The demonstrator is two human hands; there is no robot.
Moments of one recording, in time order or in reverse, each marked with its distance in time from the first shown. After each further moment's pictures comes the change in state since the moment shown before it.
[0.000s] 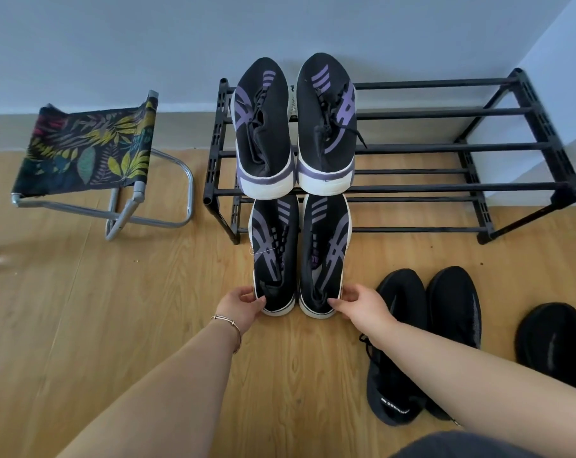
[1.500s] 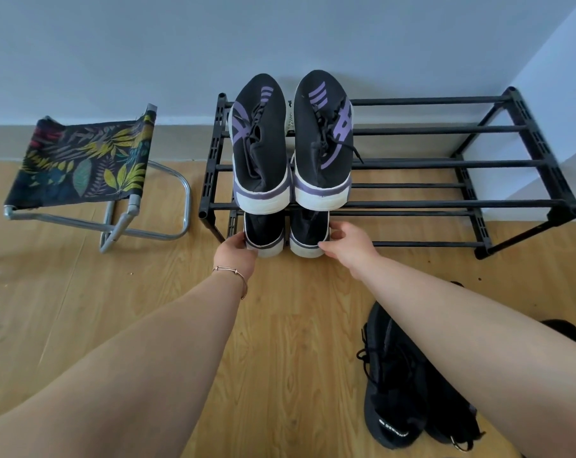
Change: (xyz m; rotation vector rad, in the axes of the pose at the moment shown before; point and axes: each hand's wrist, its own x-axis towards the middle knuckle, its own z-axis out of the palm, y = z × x) left_hand 0.027 0.116 0.014 0.040 0.231 0.253; right_hand 0.075 -0.110 -0.024 0.121 0.075 -0.198
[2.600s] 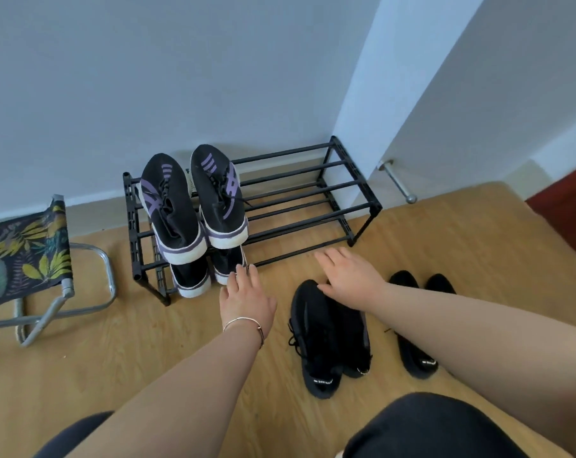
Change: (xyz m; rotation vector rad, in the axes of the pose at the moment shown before) left_hand -0.174 0.067 0.036 1.165 -0.240 0.666; right_hand -0.196 -0.036 -0.139 -1.301 0.115 -0.341
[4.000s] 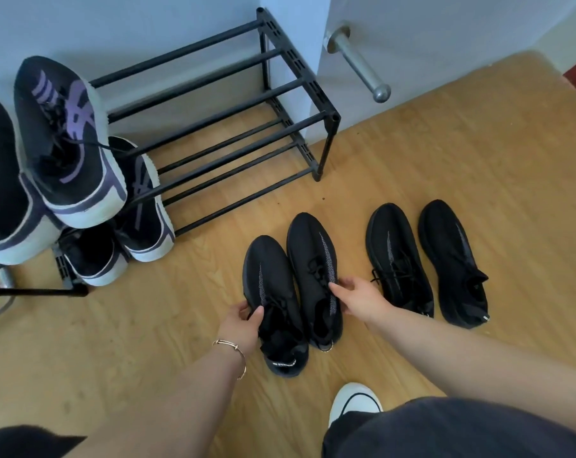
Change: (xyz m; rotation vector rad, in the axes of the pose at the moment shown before) left_hand -0.002 0.068 0.176 -1.079 -0.419 -0.563; right_hand -0.069 0.092 0.230 1.363 -0.261 0.926
